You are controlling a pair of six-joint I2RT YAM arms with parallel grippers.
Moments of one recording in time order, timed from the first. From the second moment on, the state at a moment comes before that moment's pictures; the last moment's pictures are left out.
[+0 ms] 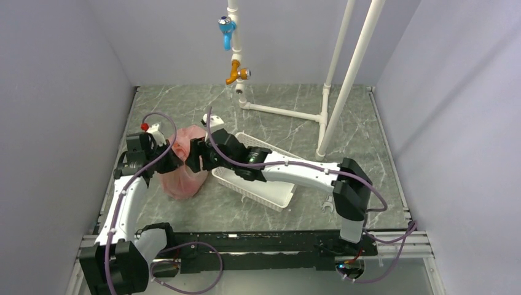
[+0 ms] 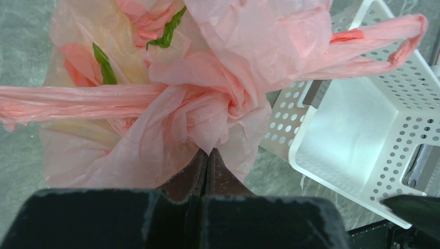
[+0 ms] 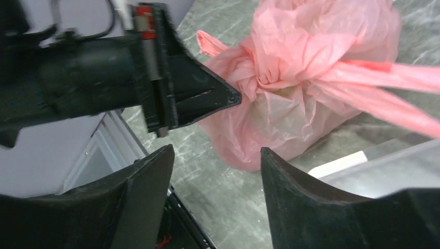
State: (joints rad) left arm 0.14 1.00 0.72 -0.54 0.38 -0.23; right arm 1.14 1.81 1.50 -0.09 0.12 0.62
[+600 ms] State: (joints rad) left arm 0.14 0.94 0.72 -0.51 0.43 -0.23; right arm 1.04 2.01 1.65 -0.03 0.08 0.65
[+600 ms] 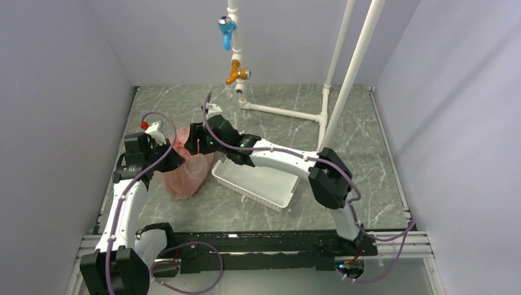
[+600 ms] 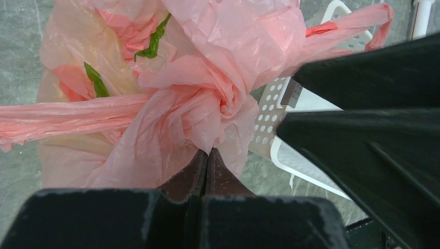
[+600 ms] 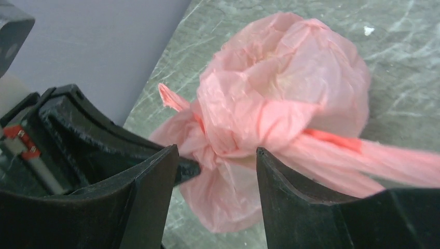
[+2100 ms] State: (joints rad) left arm 0.14 0.94 0.70 -0.48 0.50 -0.23; right arm 1.10 2.27 2.01 -0.24 0.34 0.53
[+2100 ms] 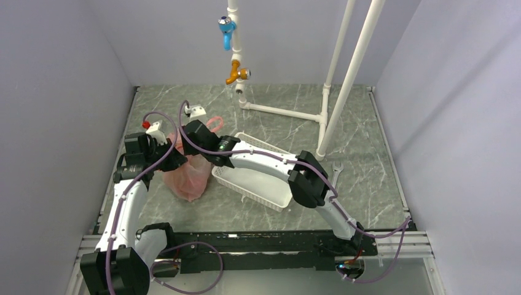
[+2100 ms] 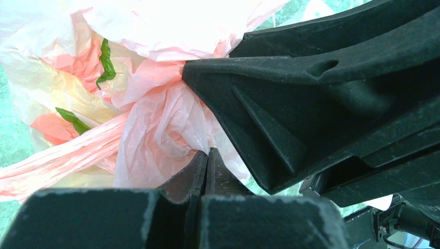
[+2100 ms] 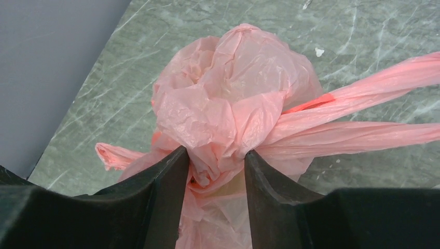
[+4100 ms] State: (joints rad) left arm 0.15 0.68 0.70 -0.50 0.28 -0.25; right arm 0.79 2.17 1.89 0.00 -0.26 0.73
